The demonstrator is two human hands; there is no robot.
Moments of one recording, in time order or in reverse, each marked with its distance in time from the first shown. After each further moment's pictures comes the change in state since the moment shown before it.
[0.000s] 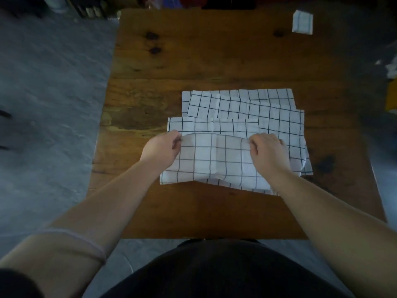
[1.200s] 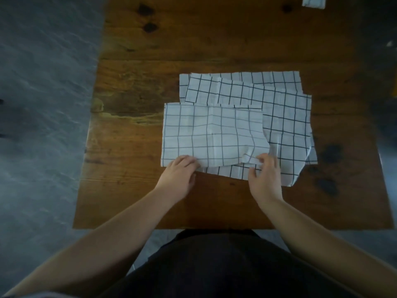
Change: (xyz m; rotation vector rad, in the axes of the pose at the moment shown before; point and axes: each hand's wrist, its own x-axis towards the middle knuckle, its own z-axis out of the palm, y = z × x) left_hand -0.063 0.003 0.093 0.041 -0.210 0.197; right_hand -0.082 -0.009 0.052 0.497 -0.023 0.412
